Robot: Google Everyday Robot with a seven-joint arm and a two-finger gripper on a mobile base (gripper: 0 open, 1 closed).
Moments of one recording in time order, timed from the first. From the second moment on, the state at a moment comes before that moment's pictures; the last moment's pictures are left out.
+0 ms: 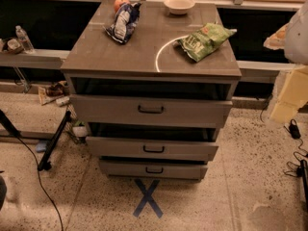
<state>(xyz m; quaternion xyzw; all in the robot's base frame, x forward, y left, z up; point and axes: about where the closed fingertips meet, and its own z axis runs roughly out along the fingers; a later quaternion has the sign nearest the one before) 0.438 -0.217 0.976 -0.60 0.78 -0.03 0.16</state>
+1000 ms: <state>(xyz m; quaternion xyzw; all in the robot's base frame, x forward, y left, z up) 0.525 -0.247 0.983 -0.53 0.82 -0.07 0.22</state>
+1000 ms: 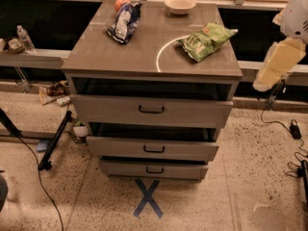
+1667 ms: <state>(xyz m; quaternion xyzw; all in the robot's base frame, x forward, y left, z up) 0.645 -0.261 1.005 -0.56 0.74 -0.18 0.34</state>
